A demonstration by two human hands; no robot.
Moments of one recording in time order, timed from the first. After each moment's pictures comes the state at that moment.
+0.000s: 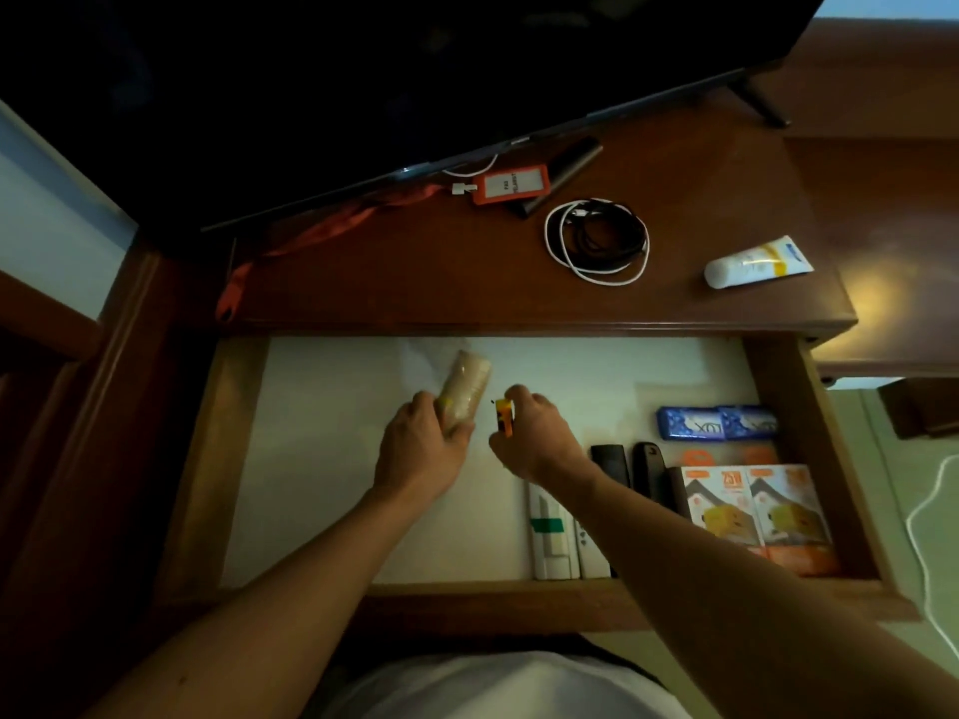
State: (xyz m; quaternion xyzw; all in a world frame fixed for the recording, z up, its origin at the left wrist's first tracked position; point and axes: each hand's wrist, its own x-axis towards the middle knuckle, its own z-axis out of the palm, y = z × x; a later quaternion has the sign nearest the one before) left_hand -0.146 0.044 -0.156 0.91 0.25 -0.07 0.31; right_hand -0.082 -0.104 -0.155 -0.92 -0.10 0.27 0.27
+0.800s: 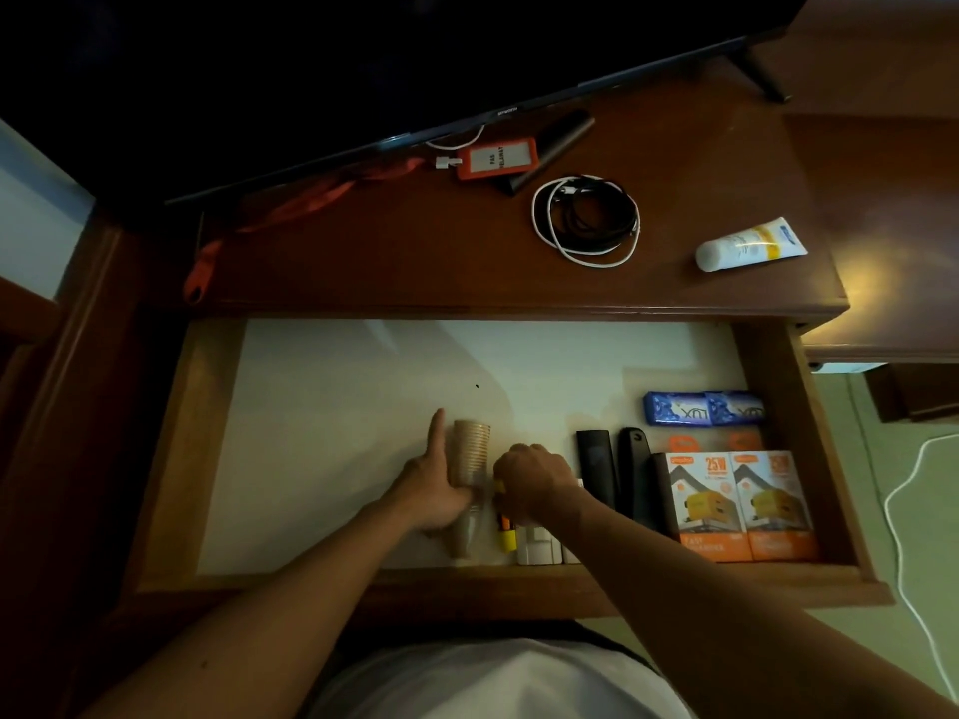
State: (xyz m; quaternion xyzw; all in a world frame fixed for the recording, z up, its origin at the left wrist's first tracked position) left_hand -0.174 0.020 -0.192 0.82 0.21 -0.34 0.41; right_hand -0.115 -0.136 -0.197 -0.90 -0.27 0.33 0.01
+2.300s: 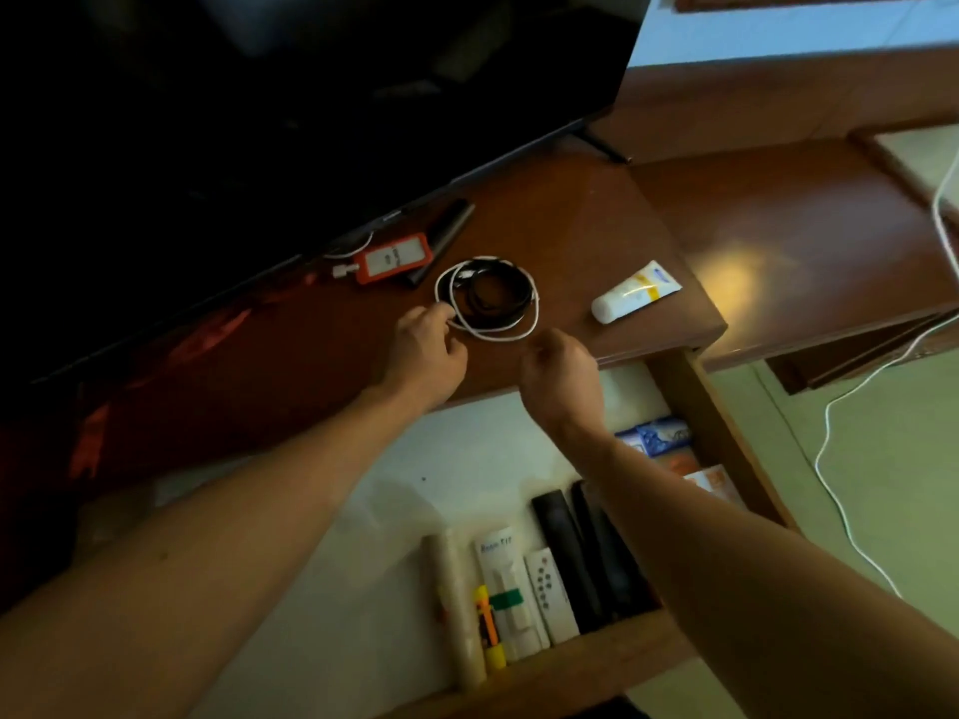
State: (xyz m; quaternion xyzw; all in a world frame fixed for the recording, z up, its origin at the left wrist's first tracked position) left_hand 0.051 0.002 -0.074 0.95 -0.01 -0.02 0.31; right_hand 0.031 -0.172 -0.095 -0.93 0.09 -0.06 0.35
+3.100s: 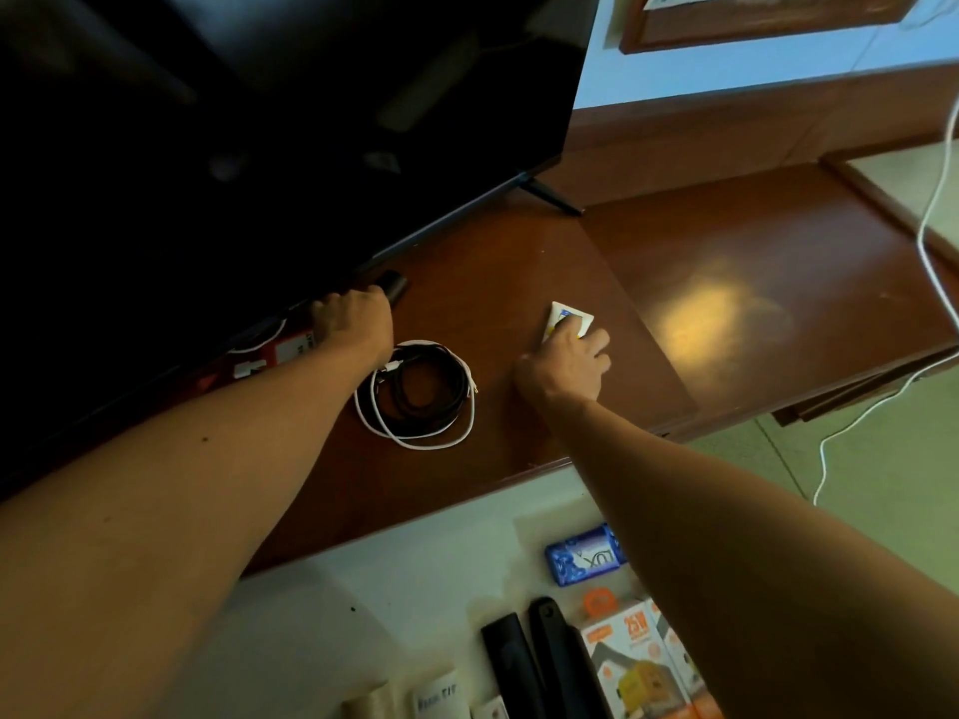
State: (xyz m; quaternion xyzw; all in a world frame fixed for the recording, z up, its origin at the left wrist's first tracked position) left_hand 0.247 -0.036 -0.083 0.99 0.08 -0.08 -0.06; right_hand 0.190 -0.242 -0.086 -0.92 0.28 0.05 0.29
